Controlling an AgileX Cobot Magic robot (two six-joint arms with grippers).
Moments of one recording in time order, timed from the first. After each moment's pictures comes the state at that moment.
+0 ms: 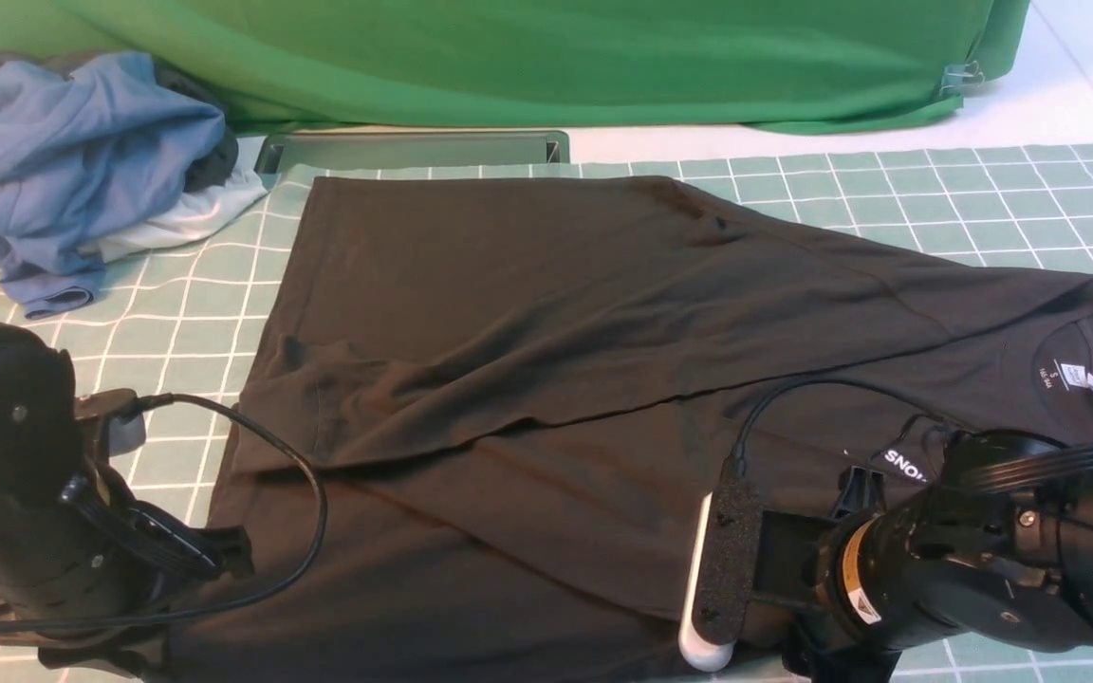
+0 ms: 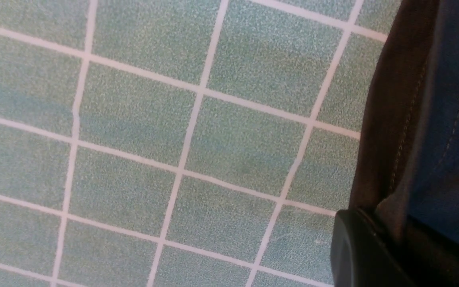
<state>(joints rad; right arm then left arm) 0.76 1.63 -0.72 -0.31 0.50 -0.20 -0.22 1.36 -0.71 0.07 0.94 -0.50</state>
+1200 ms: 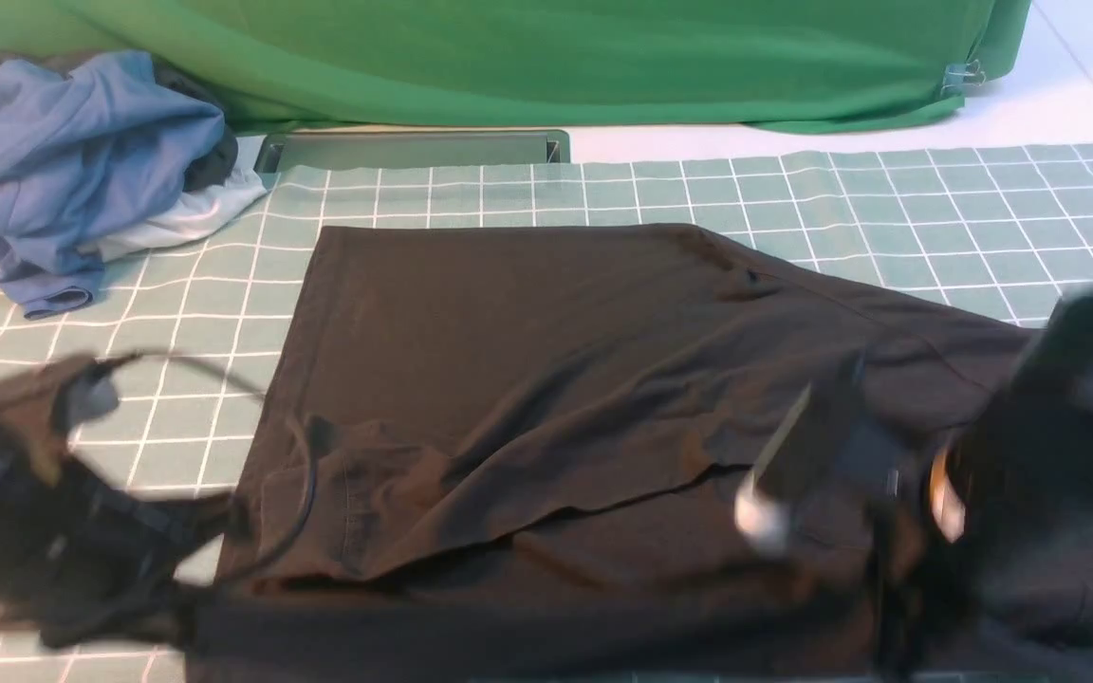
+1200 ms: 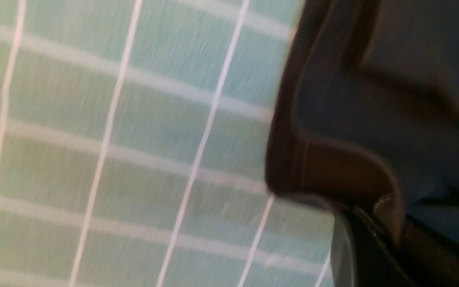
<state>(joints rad) 0.64 1.47 -0.92 -0.16 0.93 -0.06 -0.22 1.23 -0.77 -0.07 0.96 -0.45</state>
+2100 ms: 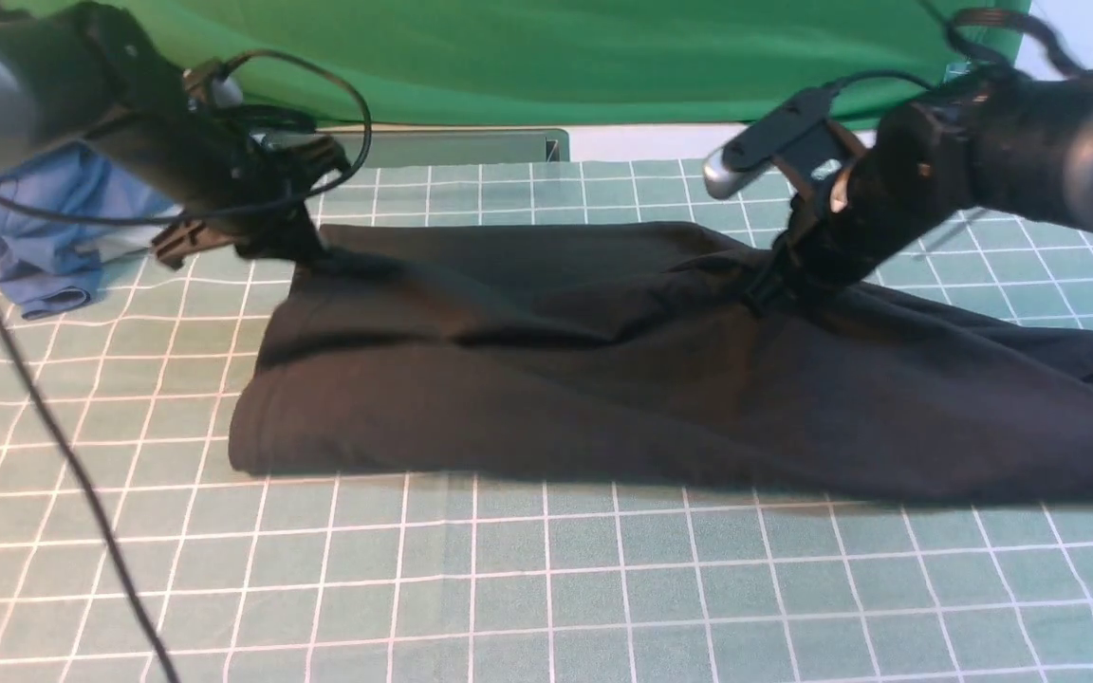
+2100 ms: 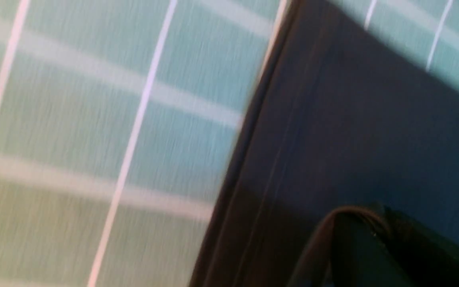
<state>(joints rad) 0.34 2.02 -1.49 -0.16 0.57 -0.09 -0.03 2.12 -1.69 -0.34 0.72 -0.15</state>
